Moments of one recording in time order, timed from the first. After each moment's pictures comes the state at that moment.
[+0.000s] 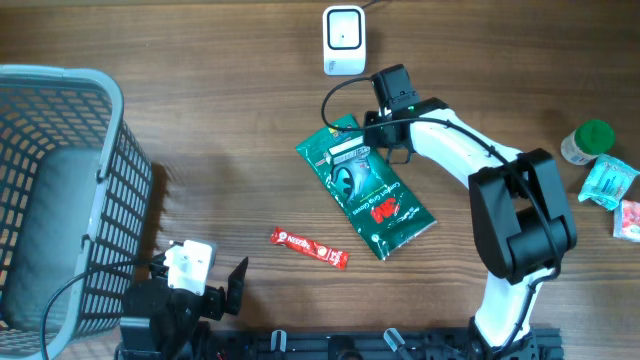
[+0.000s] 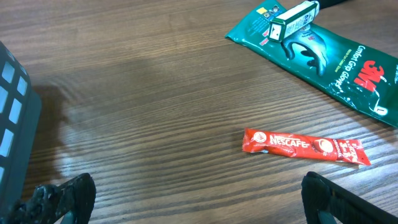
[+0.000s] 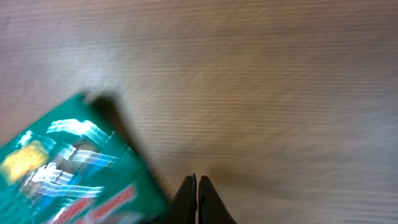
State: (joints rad) left arm -0.07 0.03 0.44 -1.04 0.17 0.09; right arm 0.38 2.02 1.30 -0.46 -0.03 0.39
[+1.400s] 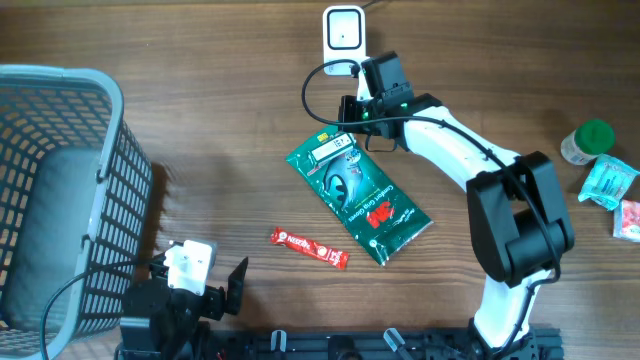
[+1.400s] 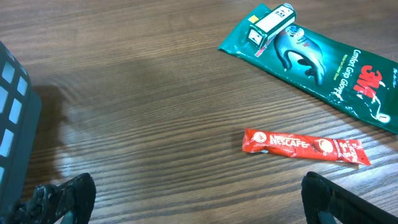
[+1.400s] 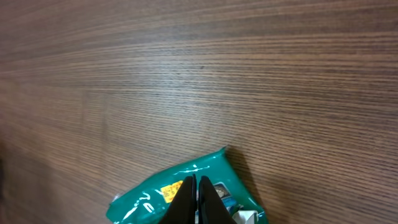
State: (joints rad) left arm -0.07 0.03 0.44 -1.04 0.17 0.09; right arm 0.41 2.01 1.35 -0.29 -0.26 0.44
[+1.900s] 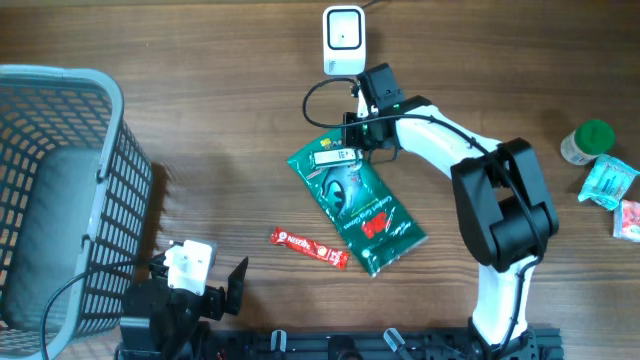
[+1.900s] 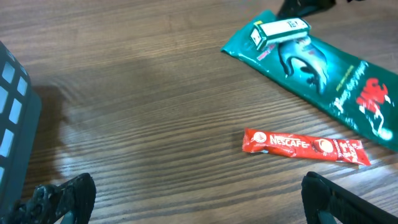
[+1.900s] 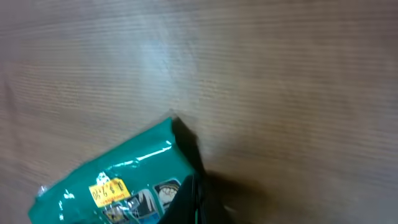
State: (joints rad) left arm -0.07 0.03 0.44 -1.04 0.17 0.09; right arm 0.41 2.10 1.37 -0.47 -0.23 0.42
